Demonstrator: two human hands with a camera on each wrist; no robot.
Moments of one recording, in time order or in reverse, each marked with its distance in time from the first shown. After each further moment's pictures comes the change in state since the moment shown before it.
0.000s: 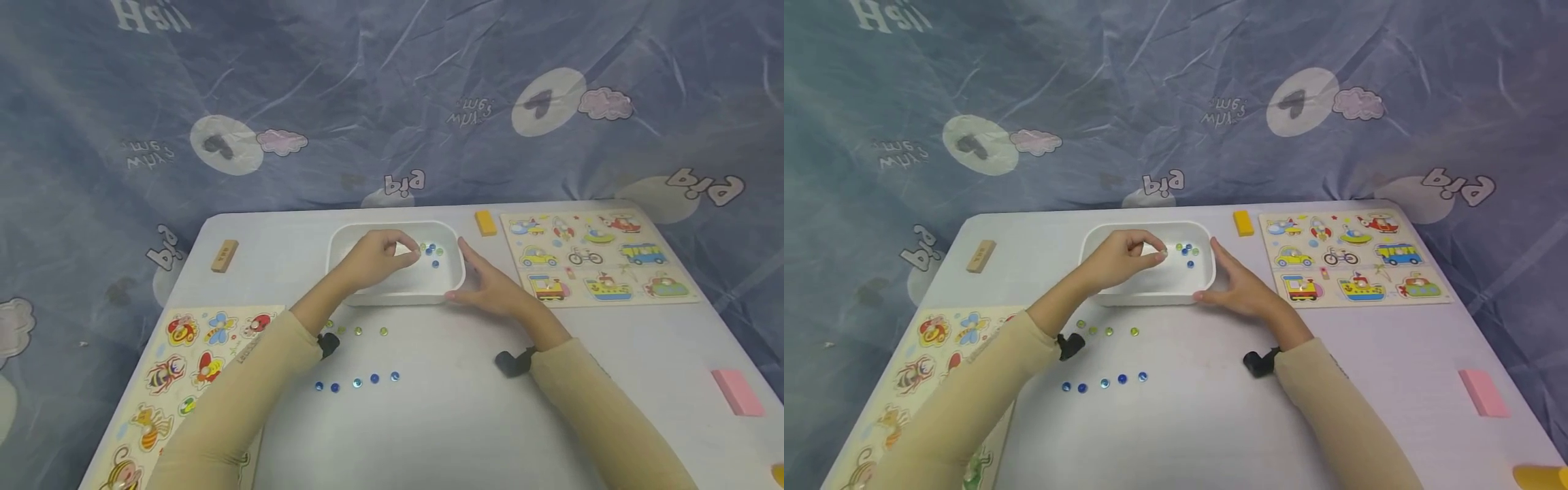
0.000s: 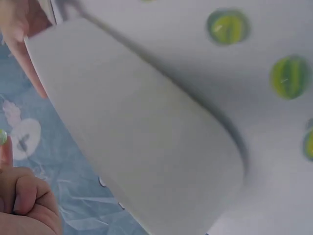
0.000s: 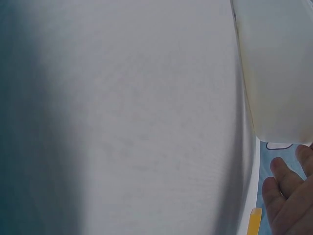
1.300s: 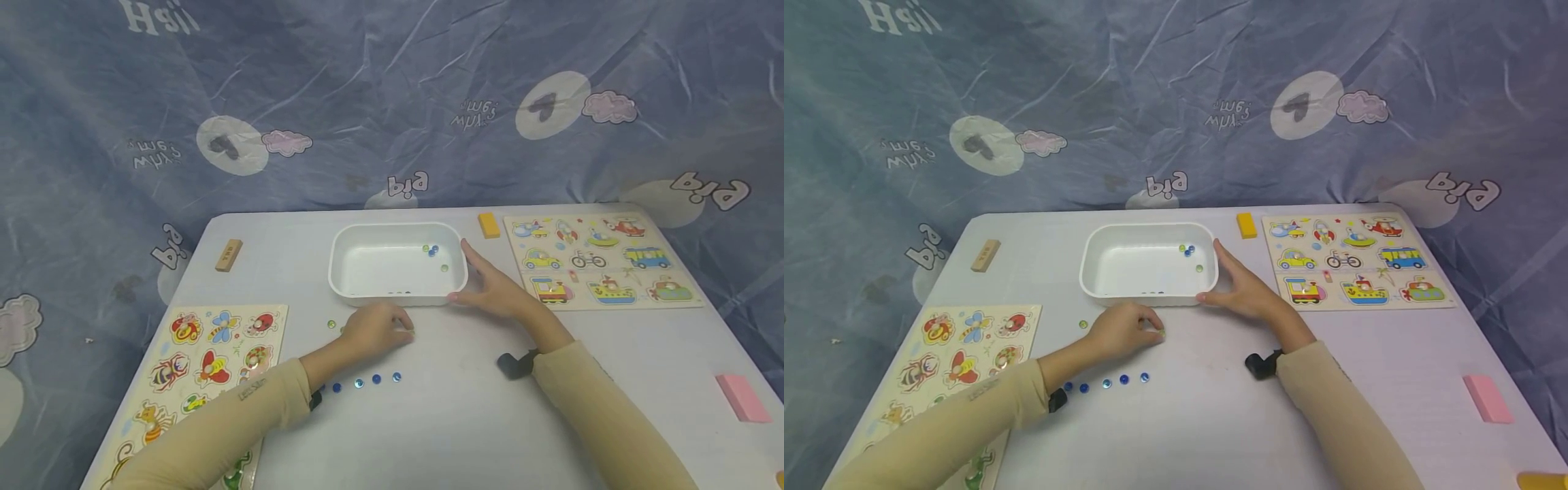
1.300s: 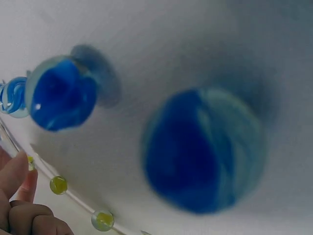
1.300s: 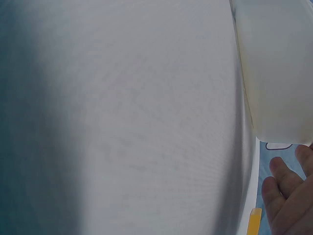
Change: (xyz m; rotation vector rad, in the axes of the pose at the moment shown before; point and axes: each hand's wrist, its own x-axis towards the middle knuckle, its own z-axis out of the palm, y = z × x) left_hand -0.067 -0.033 0.070 0.318 -0.049 -0.100; right_hand 0.000 -0.001 0.000 -0.003 0.001 -0.021
